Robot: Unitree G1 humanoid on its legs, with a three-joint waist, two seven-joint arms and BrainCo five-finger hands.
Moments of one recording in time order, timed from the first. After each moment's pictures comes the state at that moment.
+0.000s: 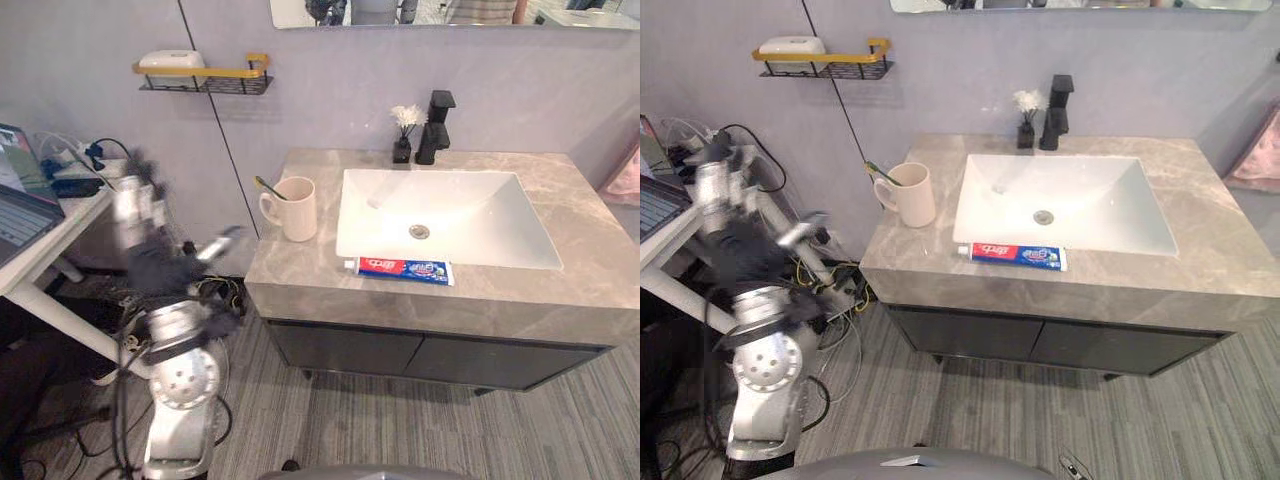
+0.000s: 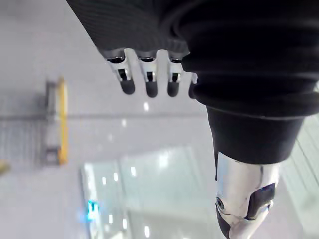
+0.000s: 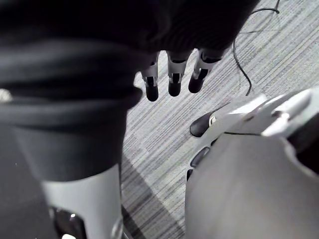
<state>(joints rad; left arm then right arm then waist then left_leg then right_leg) 0.10 0.20 -0.11 -0.58 0.16 -0.23 0.39 0.17 -0.04 -0.55 1.15 0.26 -0.01 -0.07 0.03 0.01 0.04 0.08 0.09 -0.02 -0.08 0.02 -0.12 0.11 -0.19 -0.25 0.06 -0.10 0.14</state>
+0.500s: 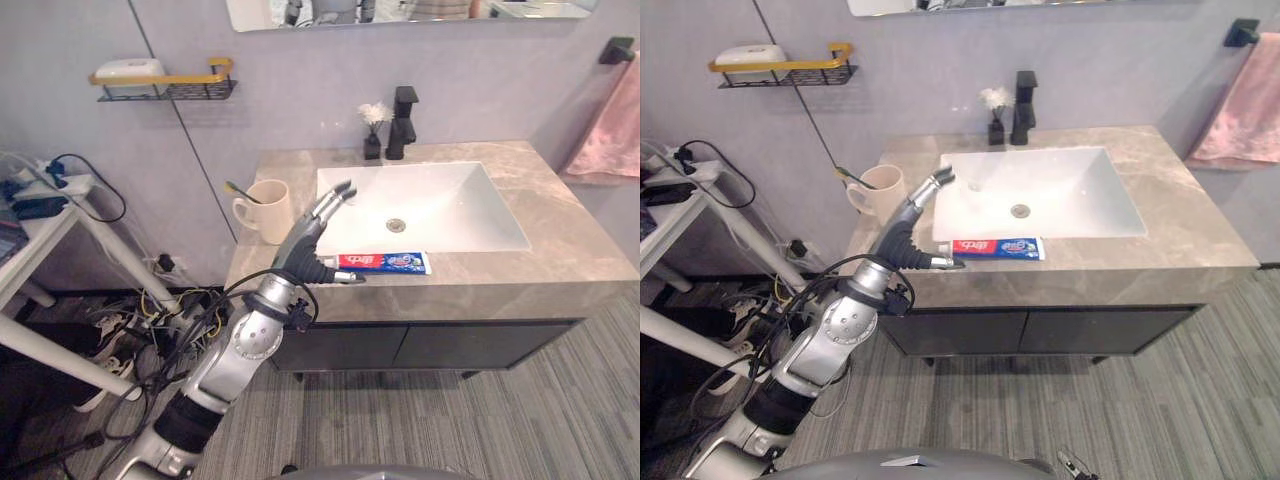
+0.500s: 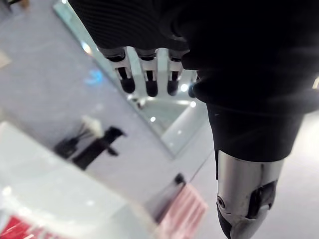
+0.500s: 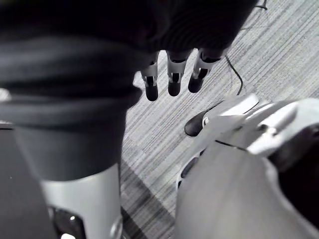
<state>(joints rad) -0.24 0.40 -0.41 -0.09 0.38 -0.18 0.16 0.14 -0.07 -0.51 1.18 0.26 -0.01 -0.04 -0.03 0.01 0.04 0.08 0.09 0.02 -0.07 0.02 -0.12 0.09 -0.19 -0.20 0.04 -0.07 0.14</state>
